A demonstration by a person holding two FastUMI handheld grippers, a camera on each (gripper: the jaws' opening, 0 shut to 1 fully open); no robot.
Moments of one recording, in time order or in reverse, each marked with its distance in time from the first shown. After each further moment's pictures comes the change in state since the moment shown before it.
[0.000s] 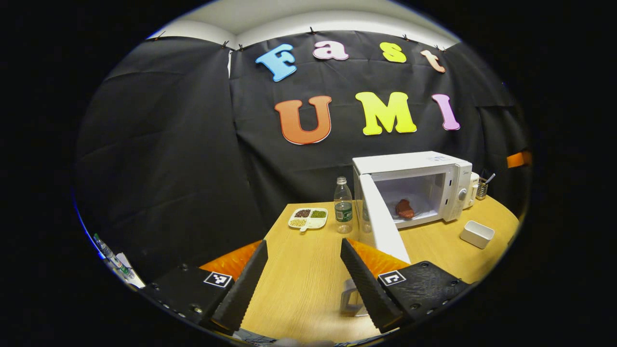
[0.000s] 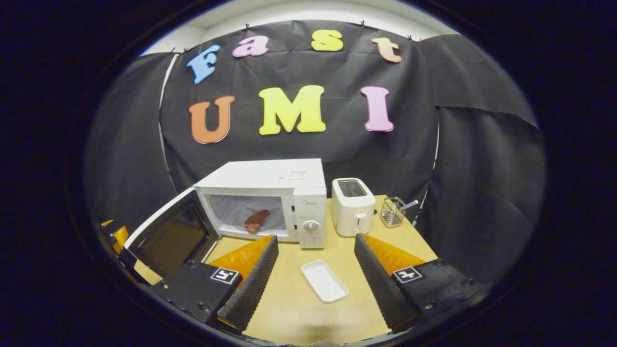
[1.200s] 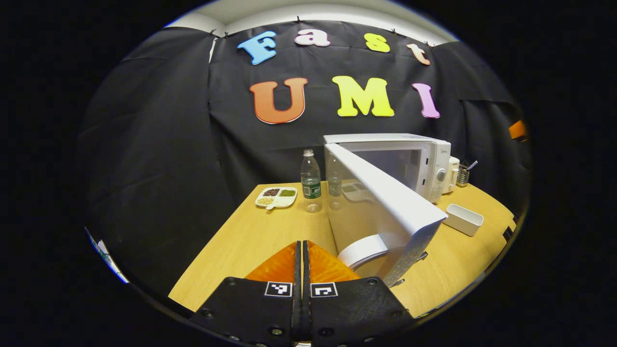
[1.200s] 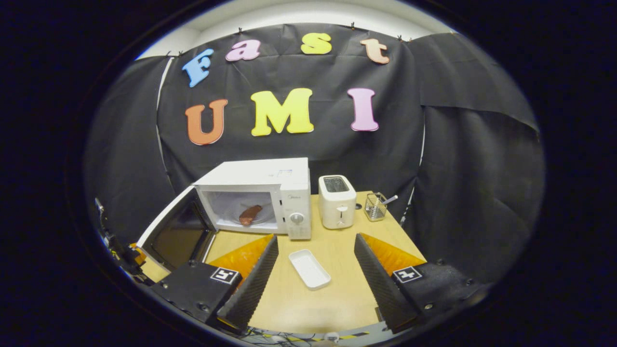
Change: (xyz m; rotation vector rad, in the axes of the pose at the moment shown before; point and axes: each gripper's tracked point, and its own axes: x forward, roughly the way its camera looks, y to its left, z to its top) left arm 0.005 -0.087 -0.061 0.007 0.080 -0.175; right arm -0.045 -0.026 -0.001 0.007 0.001 -0.014
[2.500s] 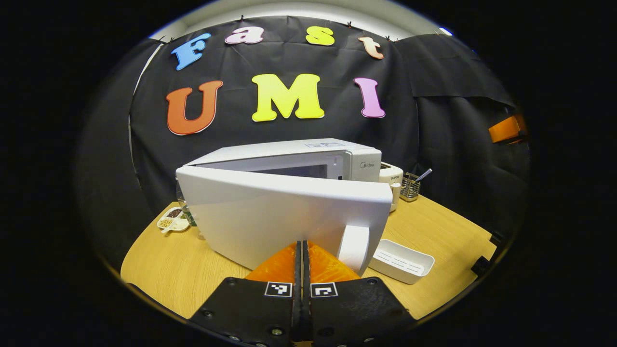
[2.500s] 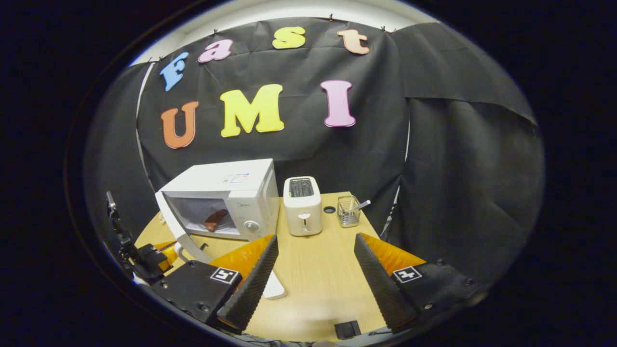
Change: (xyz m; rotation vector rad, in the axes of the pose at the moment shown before) left arm 0.106 -0.238 0.062 0.020 -0.028 -0.257; right arm 0.065 -0.121 0.021 0.029 0.032 -0.055
